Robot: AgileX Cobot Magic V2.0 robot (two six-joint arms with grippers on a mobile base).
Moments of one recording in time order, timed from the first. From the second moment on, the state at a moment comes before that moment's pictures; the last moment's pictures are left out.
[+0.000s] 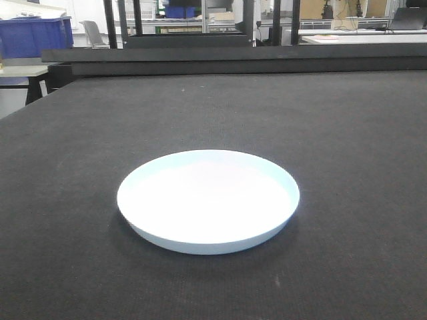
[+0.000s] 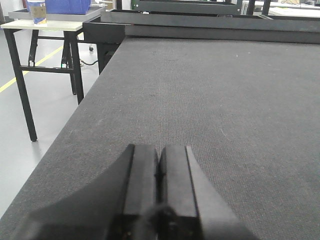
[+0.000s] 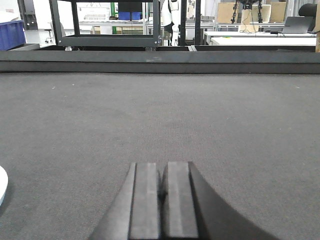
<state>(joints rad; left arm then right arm) -0.05 -0.02 0.03 -0.04 0.12 0.03 0.03 -0.01 0.03 0.05 0.03 0.02</state>
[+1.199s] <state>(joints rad) -0.05 -0.02 0.03 -0.04 0.12 0.03 0.03 0.25 -0.63 0.08 0.53 0.03</state>
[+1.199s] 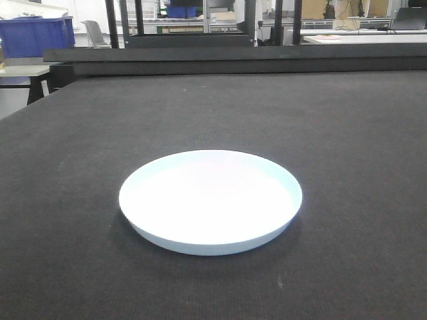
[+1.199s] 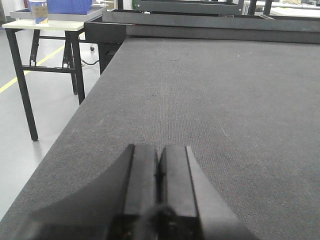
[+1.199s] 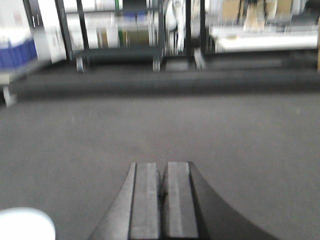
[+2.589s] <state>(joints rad) -0.05 -0.02 0.03 -0.04 0.12 0.03 0.39 1.62 -1.04 0.57 0.68 -0.29</state>
